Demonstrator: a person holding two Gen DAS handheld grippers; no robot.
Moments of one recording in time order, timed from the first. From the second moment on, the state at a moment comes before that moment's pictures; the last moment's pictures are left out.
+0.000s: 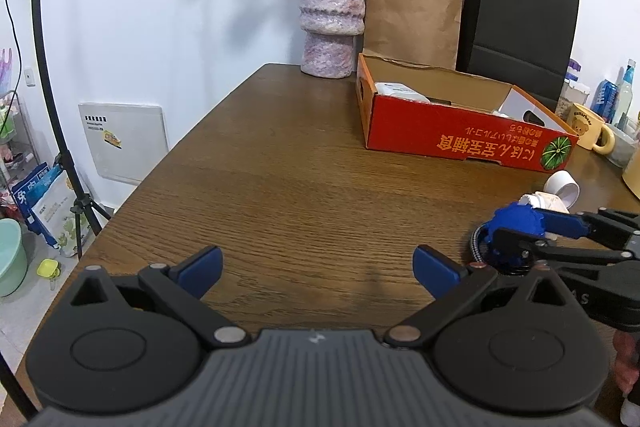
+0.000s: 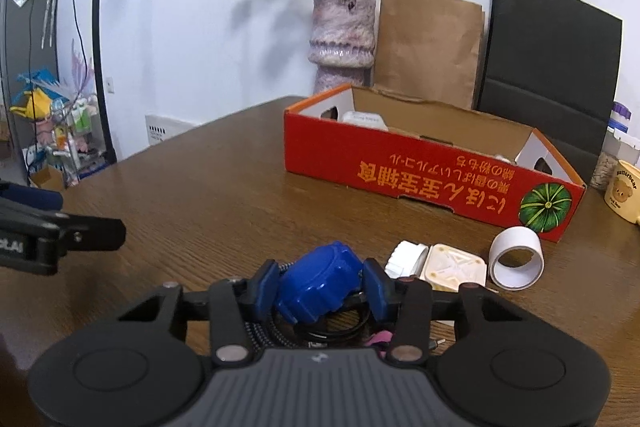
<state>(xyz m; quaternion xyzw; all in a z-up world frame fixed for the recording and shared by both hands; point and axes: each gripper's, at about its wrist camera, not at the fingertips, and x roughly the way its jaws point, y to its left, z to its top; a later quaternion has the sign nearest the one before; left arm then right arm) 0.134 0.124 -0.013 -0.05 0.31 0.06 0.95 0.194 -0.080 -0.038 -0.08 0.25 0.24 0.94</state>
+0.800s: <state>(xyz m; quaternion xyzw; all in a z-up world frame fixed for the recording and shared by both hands) 0.171 0.014 -0.010 0.01 0.34 0.00 0.94 0.185 -0.191 -0.022 0.00 0.18 0.20 0.96</state>
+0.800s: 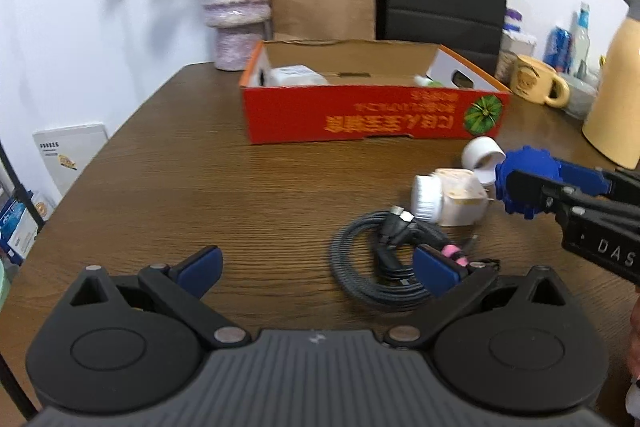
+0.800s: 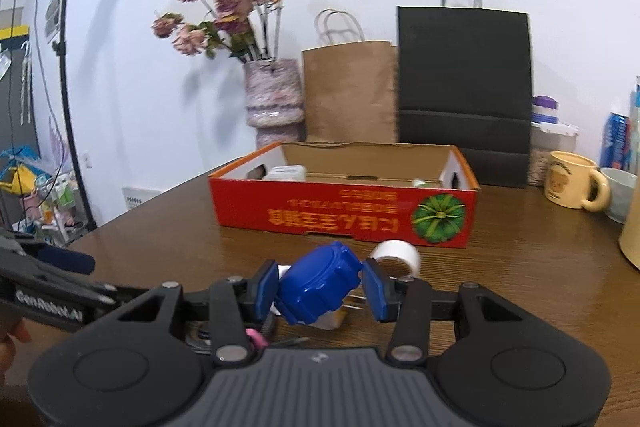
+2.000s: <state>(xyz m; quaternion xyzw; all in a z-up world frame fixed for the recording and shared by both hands) 0.201 -0.020 -0.042 0.01 0.36 -0.06 0.93 0.183 -0.232 -0.025 0.03 0.17 0.18 0.97</state>
